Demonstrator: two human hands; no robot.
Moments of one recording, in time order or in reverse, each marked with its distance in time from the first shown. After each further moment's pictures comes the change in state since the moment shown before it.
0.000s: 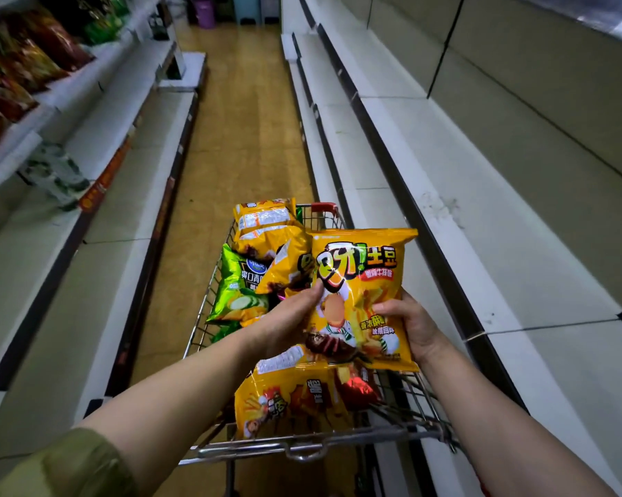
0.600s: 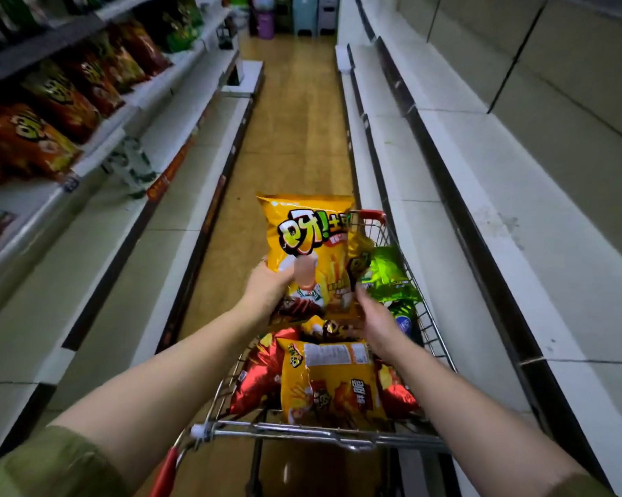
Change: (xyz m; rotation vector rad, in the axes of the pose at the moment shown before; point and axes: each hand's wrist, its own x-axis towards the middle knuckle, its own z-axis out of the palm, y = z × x) left_hand -0.046 0.012 -0.085 0.144 0.725 0.295; right_hand 0.067 0.062 0.075 -0.403 0.138 0.210
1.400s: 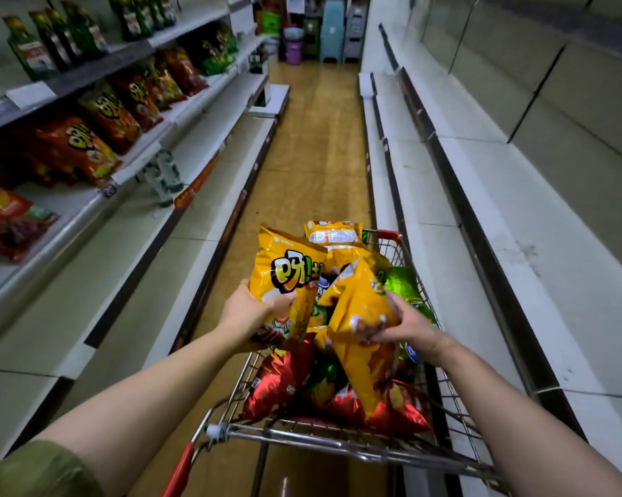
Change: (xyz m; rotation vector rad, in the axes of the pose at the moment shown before) left_hand -0.031 -0.005 -0.054 0.277 0.115 -0.104; right_hand -0.020 -0.031 -0.038 -0.274 -0.218 -0.190
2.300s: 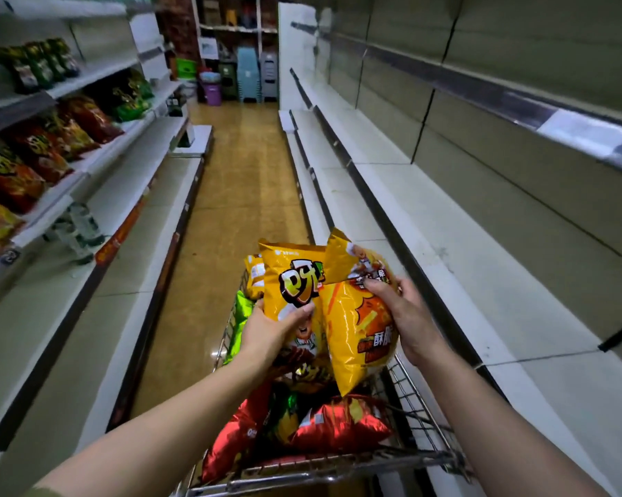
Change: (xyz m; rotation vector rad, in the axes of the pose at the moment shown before) left_hand -0.027 0.060 0.070 -0.312 -0.181 0.155; right_hand -0.070 -0.072 -0.003 0.321 0.600 -0.156
